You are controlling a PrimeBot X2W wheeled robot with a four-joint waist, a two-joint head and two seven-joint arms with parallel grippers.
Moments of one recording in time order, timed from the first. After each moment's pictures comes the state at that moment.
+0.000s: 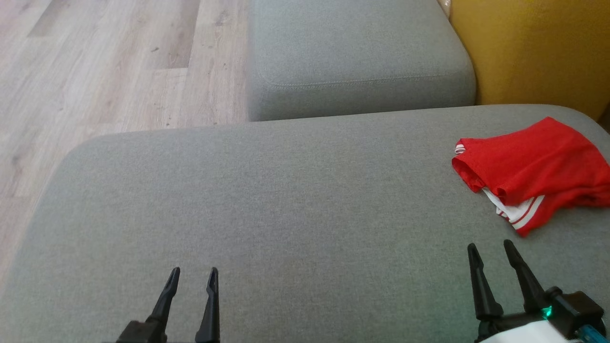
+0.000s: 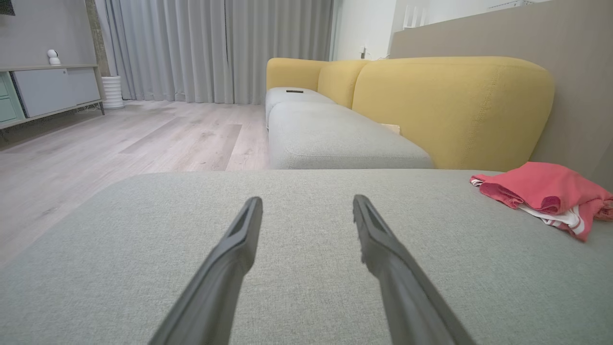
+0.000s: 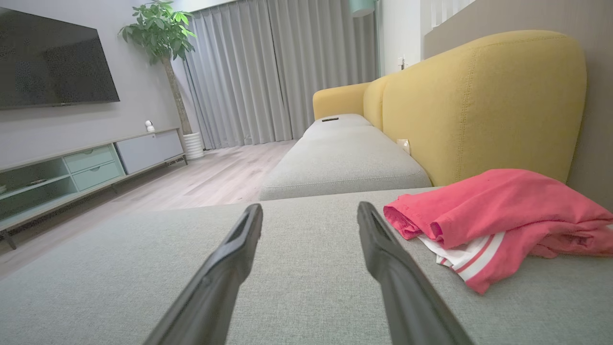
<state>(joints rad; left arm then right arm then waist) 0.29 0.06 -0.22 -0.01 -0.13 0.06 -0.25 0.20 -0.14 0.11 0.11 0.25 0.12 -0.25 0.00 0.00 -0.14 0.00</state>
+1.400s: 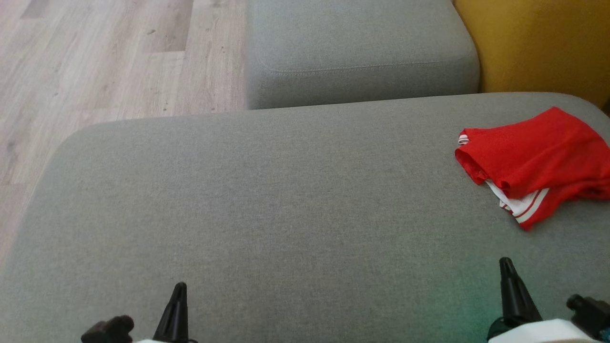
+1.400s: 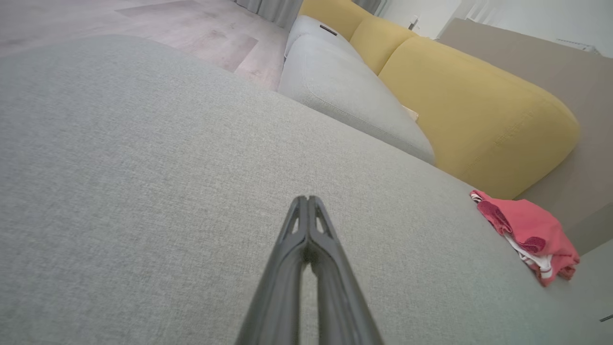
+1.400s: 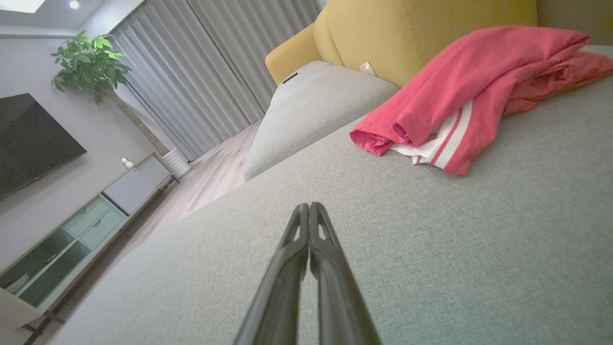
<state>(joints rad) 0.25 0.06 -0.18 0.14 -0.54 0.02 -0.18 0.19 -0.12 0.07 0.22 0.62 0.12 -0.17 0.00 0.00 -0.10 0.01</state>
